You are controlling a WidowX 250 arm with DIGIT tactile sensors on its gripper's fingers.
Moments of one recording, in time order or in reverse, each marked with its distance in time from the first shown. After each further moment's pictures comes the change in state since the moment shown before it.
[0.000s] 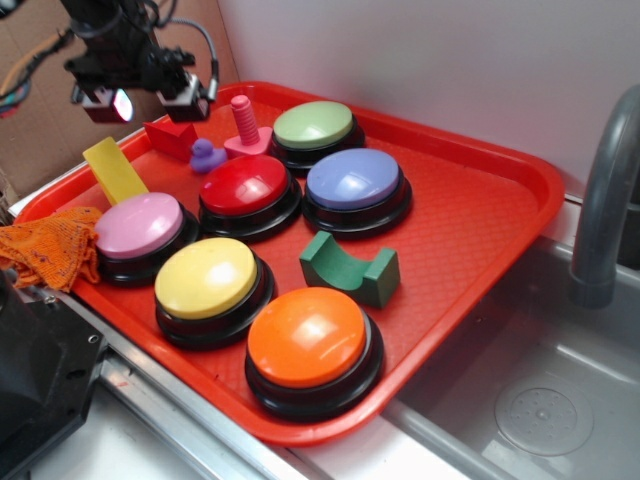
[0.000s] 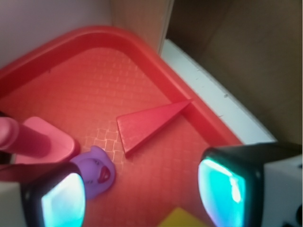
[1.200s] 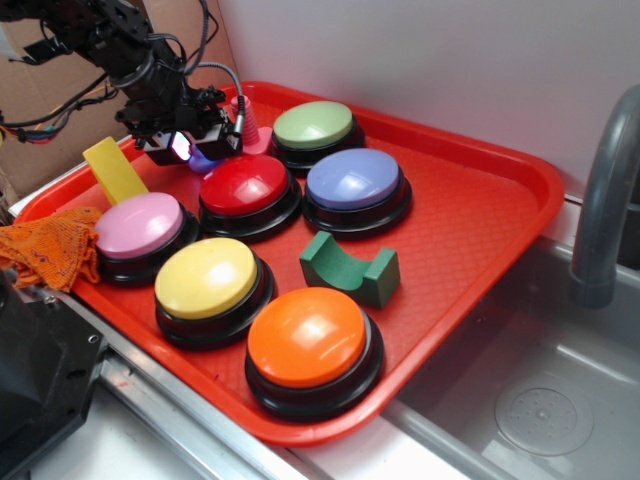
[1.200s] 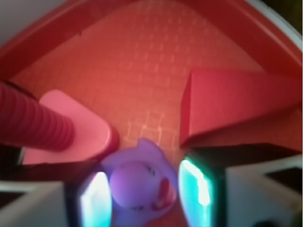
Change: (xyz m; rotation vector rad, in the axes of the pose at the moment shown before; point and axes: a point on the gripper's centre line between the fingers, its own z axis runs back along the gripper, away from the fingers) arm -0.010 -0.025 -0.037 -0.227 0.036 -0.014
